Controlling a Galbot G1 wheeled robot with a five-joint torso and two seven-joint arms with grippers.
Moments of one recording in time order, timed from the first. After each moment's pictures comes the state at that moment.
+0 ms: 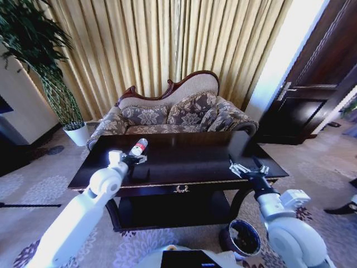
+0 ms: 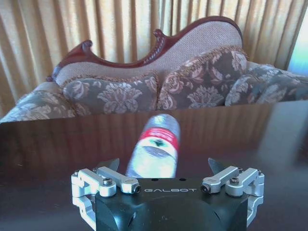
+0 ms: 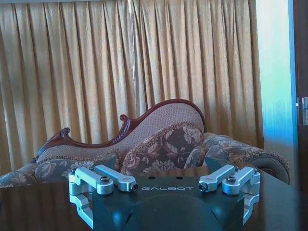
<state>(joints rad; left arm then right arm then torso) 1.01 -0.90 -0.33 -2.09 -0.91 0.71 -0.43 -1.75 1.15 0.78 2.50 0.60 -0.25 0.24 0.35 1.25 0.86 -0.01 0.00</state>
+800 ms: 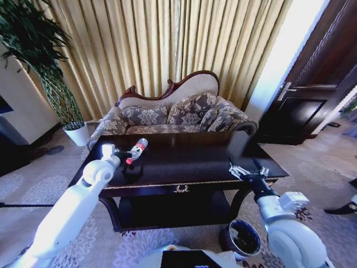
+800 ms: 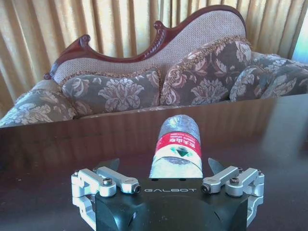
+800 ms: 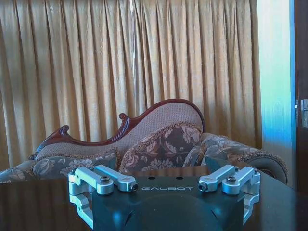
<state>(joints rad) 0.87 -0.89 -0.25 -1.92 -0.87 0.71 -0.33 -1.77 1.14 0.78 2.50 0.58 -0.23 0.24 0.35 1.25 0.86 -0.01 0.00</state>
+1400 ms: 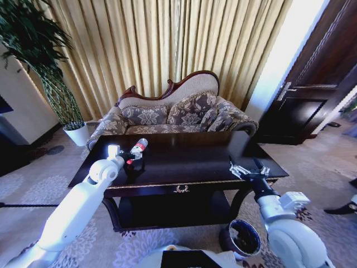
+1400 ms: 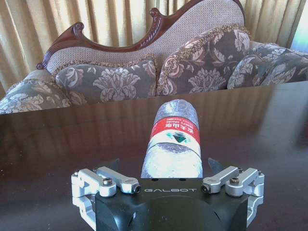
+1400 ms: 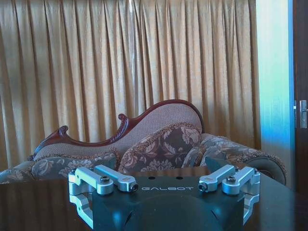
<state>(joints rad) 0.85 -0.90 -0.22 -1.87 -0.85 0.71 -0.31 -1.77 1.14 0.78 2.50 0.58 -0.23 0.24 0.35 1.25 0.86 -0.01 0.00</state>
